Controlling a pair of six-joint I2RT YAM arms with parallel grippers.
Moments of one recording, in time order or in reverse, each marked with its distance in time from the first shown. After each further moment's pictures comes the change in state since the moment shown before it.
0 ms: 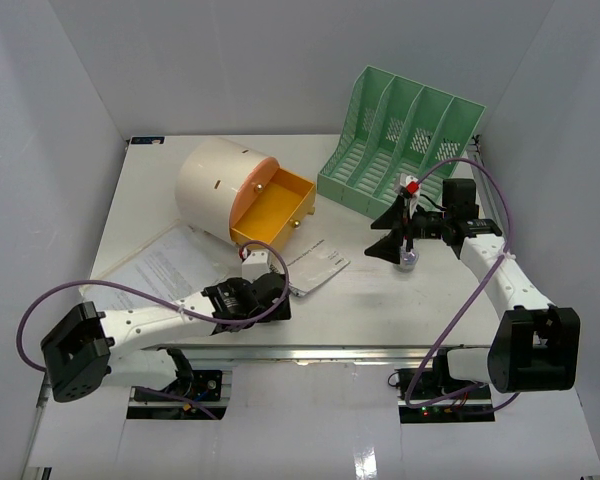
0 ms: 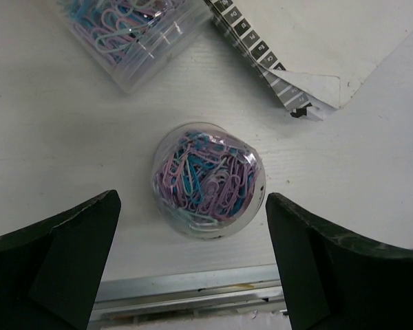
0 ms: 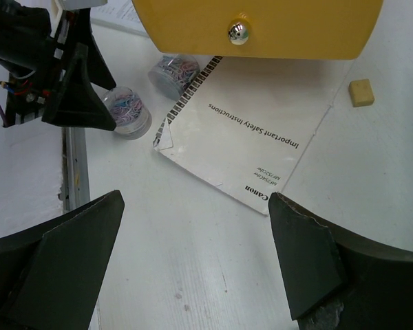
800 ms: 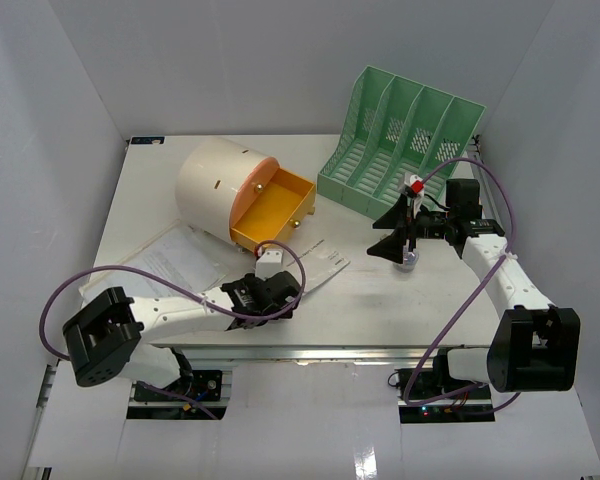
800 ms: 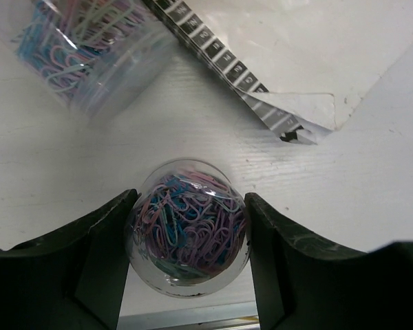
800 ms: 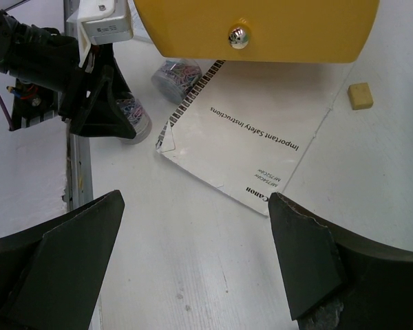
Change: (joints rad) left arm -0.004 0.172 0.029 0.128 -0.055 0.067; right arm -0.026 0.000 -0.003 -0.004 -0.038 -0.002
